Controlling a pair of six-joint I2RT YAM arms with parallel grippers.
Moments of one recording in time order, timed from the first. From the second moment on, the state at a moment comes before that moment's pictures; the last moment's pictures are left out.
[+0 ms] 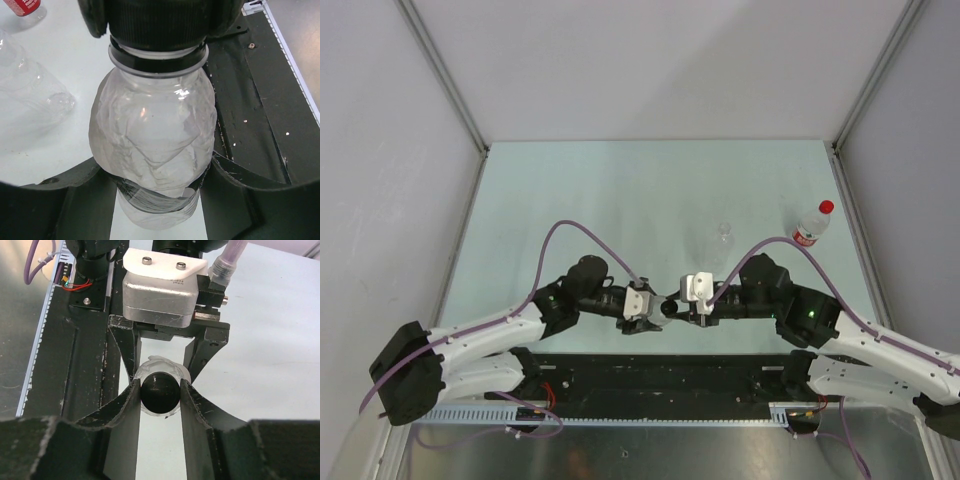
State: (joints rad) left arm -0.89 1.06 0.51 0.14 0.72 0.46; right arm 1.07 0.81 0.80 -0.28 -0.40 -0.41
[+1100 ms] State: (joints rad) left arm -1.03 1.19 0.53 0.27 -0.29 0.24; right arm 1.09 1.11 0.80 -0.08 0.57 0.93
